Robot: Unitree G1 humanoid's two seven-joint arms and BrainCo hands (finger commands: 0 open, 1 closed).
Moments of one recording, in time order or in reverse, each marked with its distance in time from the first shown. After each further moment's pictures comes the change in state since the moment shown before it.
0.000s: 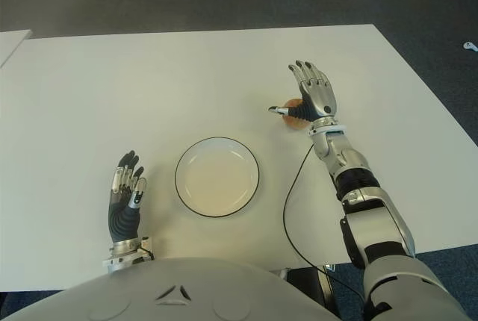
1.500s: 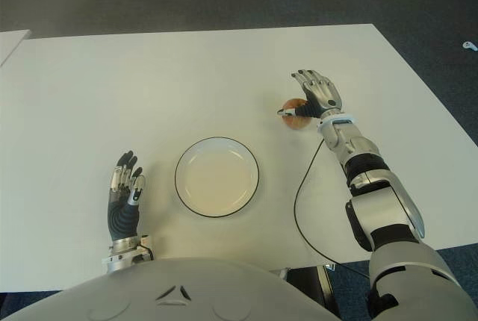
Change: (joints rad) left arm 0.006 -0.001 -0.016 -0.036 -0.003 0.069 0.016; right arm -0.138 -0.060 0.116 0.180 0.039 0.013 0.202
